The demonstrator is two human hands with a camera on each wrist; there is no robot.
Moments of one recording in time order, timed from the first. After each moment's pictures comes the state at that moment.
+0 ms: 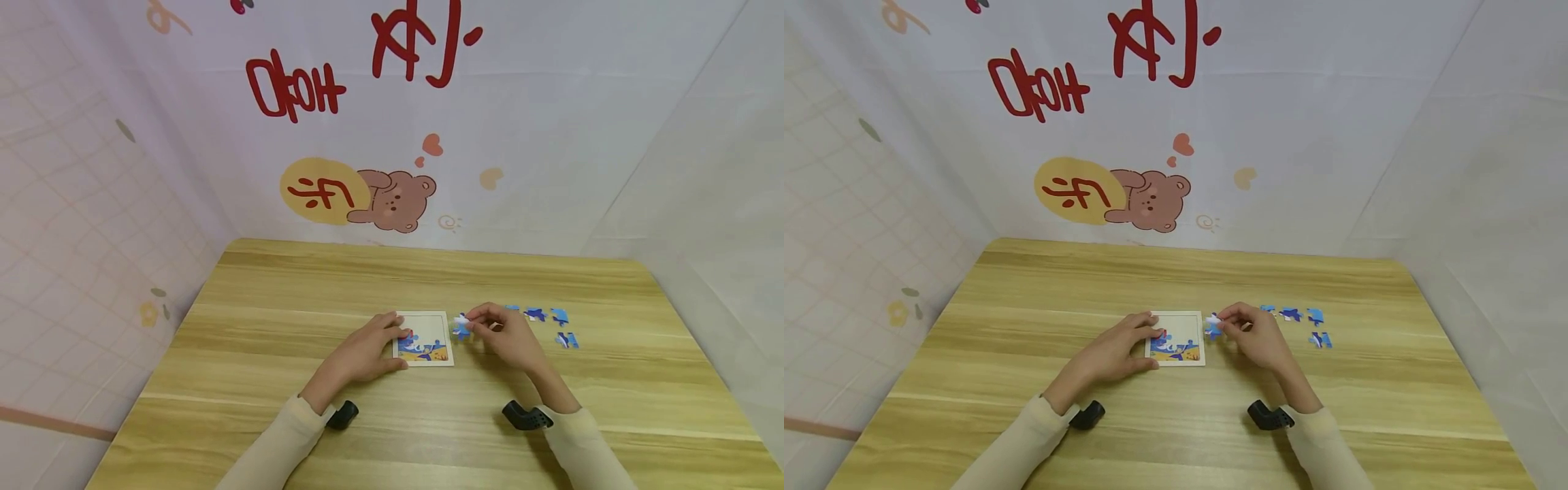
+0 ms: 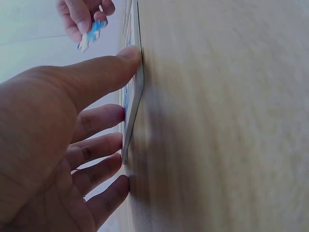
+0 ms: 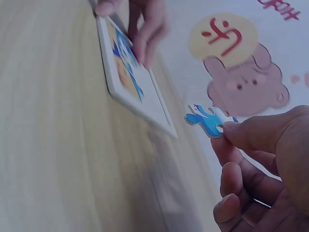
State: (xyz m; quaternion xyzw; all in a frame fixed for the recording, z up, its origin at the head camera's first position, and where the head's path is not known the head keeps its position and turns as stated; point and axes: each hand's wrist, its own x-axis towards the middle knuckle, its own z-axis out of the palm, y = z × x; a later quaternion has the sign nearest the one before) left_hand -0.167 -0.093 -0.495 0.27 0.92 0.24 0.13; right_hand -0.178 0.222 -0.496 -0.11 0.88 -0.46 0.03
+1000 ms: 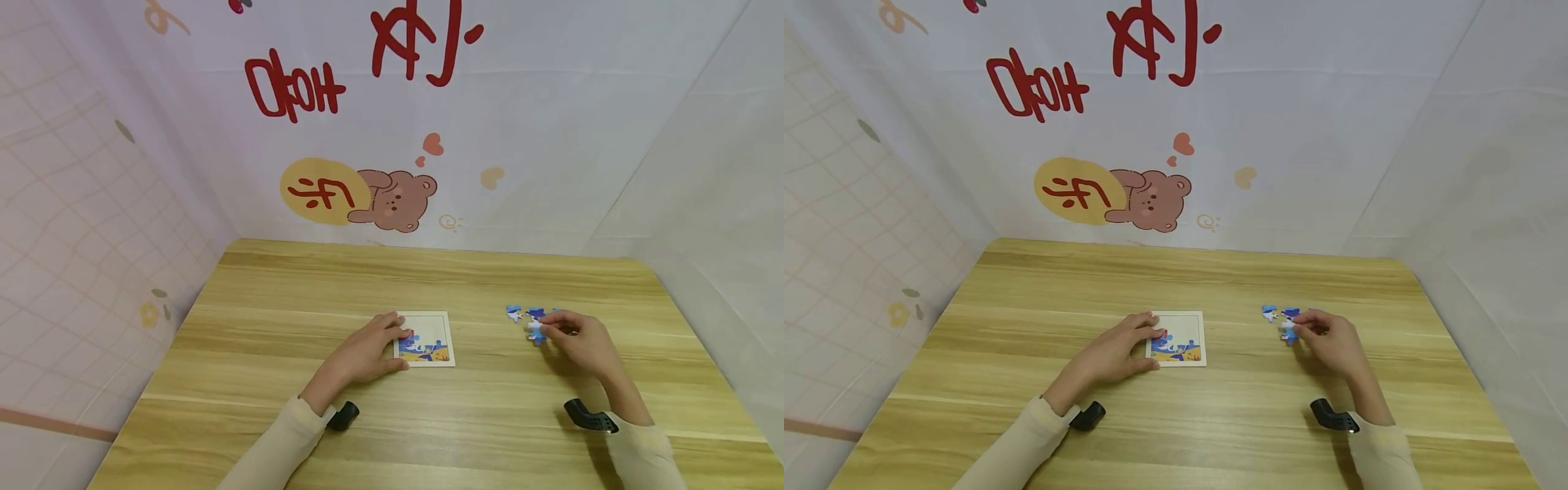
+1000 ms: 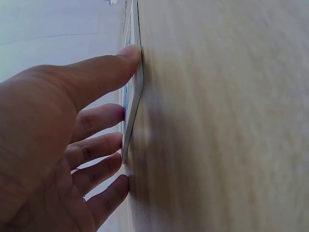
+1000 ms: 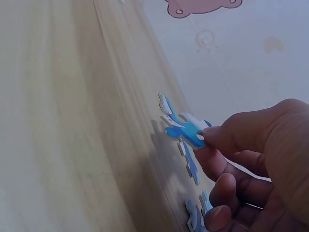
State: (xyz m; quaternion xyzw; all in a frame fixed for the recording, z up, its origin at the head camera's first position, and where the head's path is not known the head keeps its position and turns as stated) left_hand -0.167 -0.093 -0.495 0.27 0.92 0.24 0.13; right_hand -0.165 0.340 -0.498 -0.03 0.94 -0.34 -0.03
